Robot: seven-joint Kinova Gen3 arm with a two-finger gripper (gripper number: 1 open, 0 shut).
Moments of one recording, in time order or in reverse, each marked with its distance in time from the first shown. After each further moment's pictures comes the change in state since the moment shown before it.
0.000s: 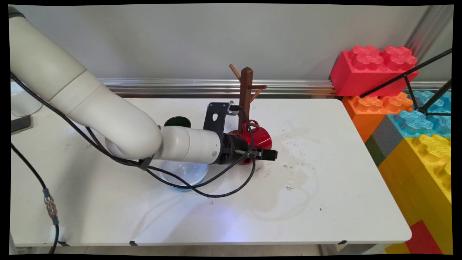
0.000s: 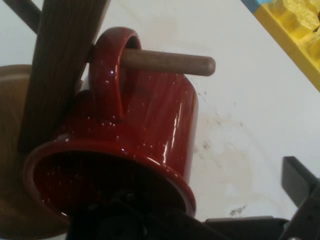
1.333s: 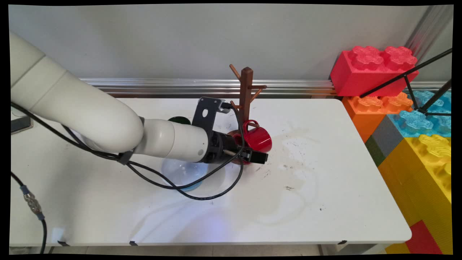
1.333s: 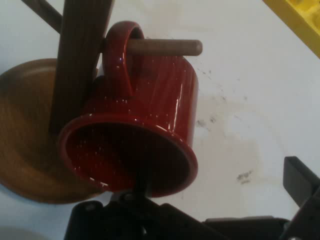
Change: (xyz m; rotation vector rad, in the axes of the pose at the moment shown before) arm 0.006 0.005 -0.038 0.036 -0.049 0.086
